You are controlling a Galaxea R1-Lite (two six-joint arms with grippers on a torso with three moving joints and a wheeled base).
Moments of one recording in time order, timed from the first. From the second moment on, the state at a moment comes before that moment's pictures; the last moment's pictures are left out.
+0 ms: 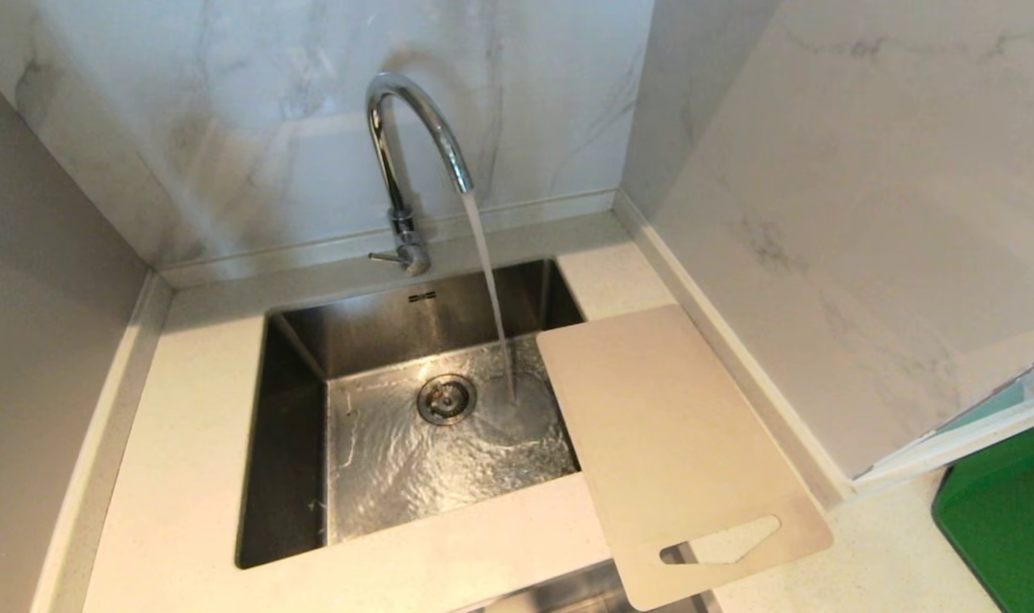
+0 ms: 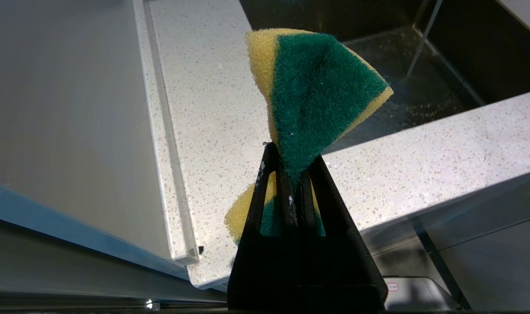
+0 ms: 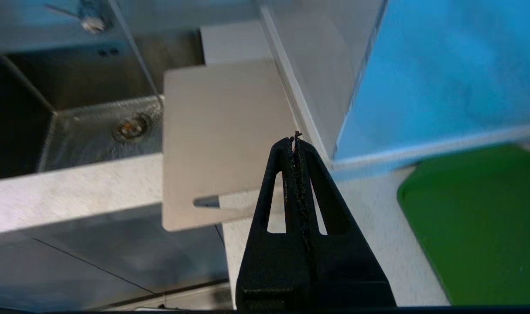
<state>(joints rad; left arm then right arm) 0.00 0.00 0.00 0.00 0.00 0.00 0.01 0.12 -0.45 0.23 0.05 -0.01</state>
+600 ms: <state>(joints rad) 0.00 0.00 0.00 0.00 0.00 0.00 0.21 0.62 -1.20 0.64 0.13 -0.03</state>
